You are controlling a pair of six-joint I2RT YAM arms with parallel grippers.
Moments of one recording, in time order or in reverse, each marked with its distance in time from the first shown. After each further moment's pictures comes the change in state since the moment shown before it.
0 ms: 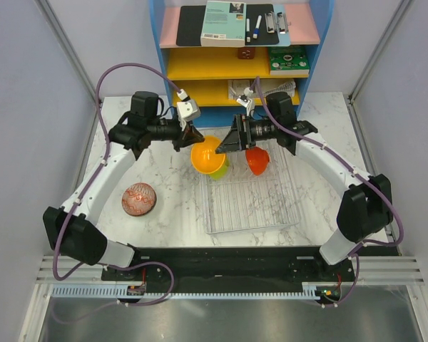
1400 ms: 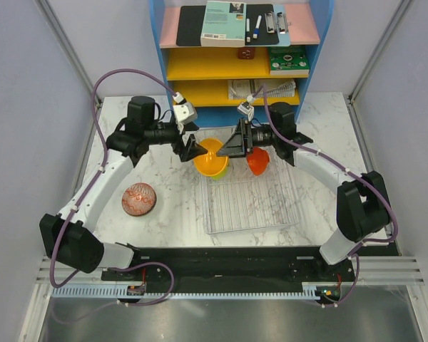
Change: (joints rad) left arm 0.003 -0.060 -0.078 0.106 -0.003 -0.051; right arm -0.023 0.005 -0.221 0.477 -0.165 0.377
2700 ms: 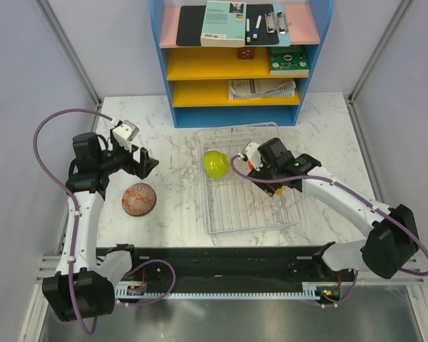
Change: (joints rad) left arm 0.494 -0.378 -0.391 -0.030 -0.076 -0.083; right arm 0.197 -0.304 -0.119 -0.900 1.246 -1.161
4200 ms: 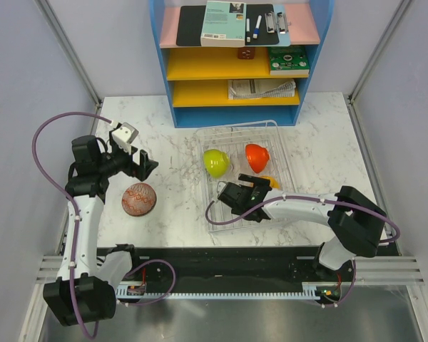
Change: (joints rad) left arm 0.007 -0.034 -0.025 -0.003 -0.001 0.000; right arm 0.425 0.244 -0.152 0.173 0.587 -0.056
